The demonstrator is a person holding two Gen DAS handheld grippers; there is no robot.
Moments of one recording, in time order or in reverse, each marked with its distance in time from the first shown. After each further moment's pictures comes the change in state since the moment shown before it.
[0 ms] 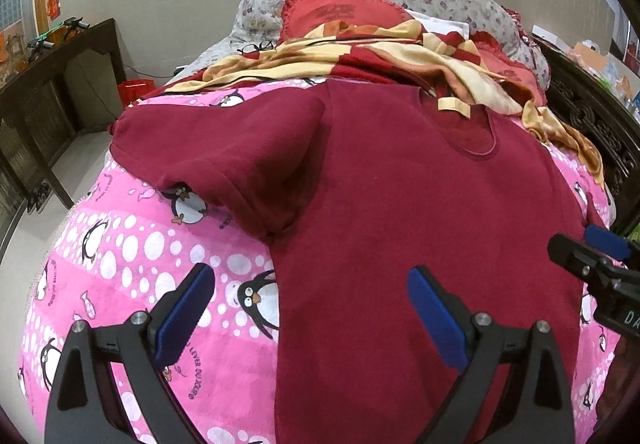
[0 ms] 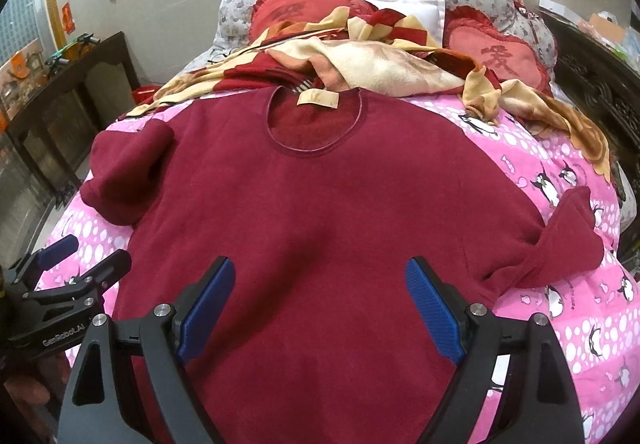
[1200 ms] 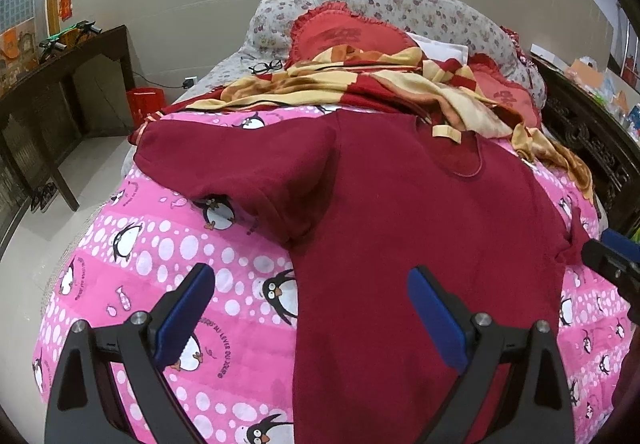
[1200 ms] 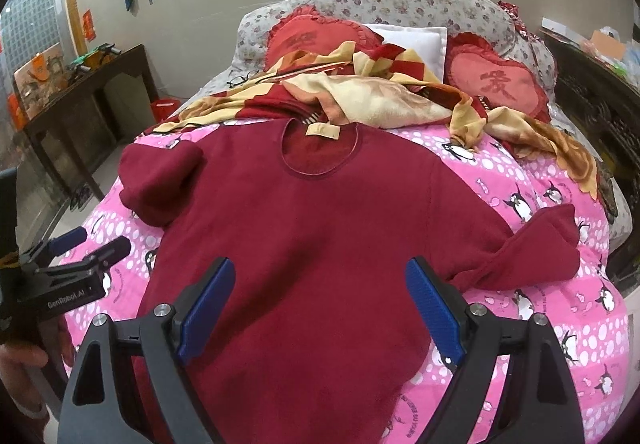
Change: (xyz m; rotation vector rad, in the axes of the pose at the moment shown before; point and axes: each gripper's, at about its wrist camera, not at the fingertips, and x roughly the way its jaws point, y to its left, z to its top) left arm -0.047 0.012 -0.002 -0.023 -0.054 -0.002; right arm -0.063 -0.013 -0.003 -0.027 -0.075 0.047
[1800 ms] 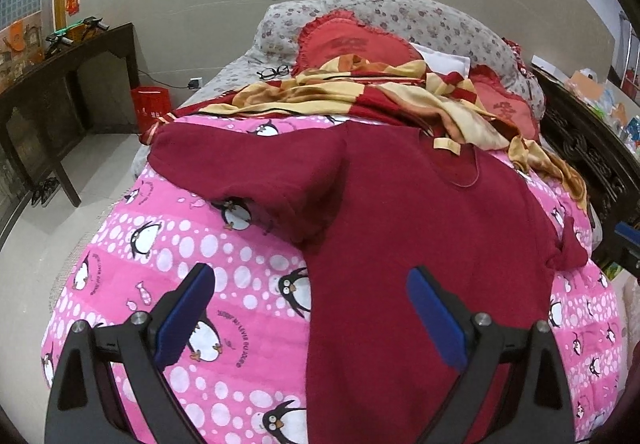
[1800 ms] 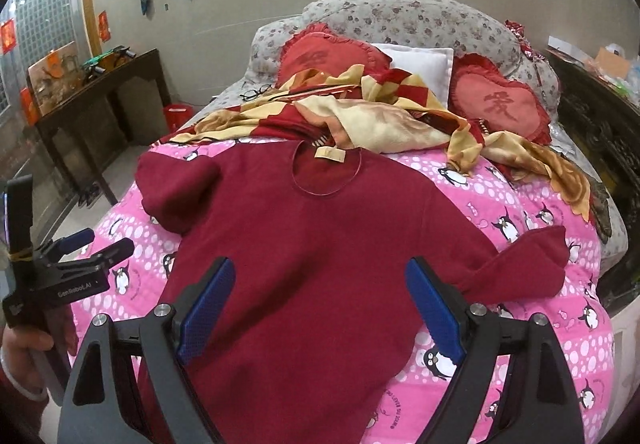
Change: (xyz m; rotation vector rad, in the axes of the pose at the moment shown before) left arm -0.023 0.016 0.001 -0.031 -0.015 -0.011; right arm -0.038 0.001 0.009 -0.041 -0.037 0.019
